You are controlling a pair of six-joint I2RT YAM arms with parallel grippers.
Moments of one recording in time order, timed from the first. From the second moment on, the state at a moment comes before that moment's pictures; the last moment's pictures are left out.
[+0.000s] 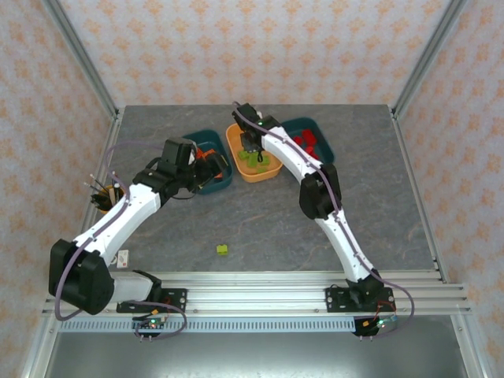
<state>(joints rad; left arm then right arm) -0.32 1.31 1.02 -0.46 0.23 -0.94 0.60 2.58 2.51 -1.00 0.32 0.34</state>
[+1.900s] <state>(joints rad) -0.72 1.22 0.72 -0.83 0.11 -0.81 0.83 1.16 0.92 -0.71 -0.32 0.60</state>
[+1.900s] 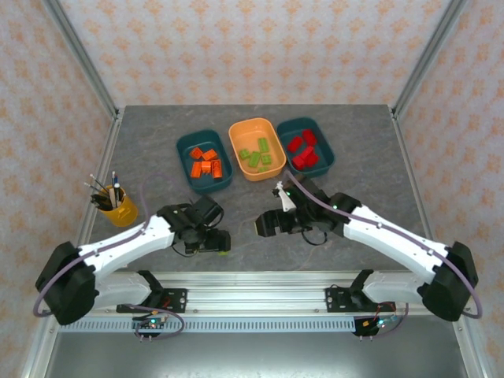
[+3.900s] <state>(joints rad) -0.50 2.36 2.25 -0.93 -0.03 -0.72 0.52 1.46 1.22 -0.52 -0.03 0.82</state>
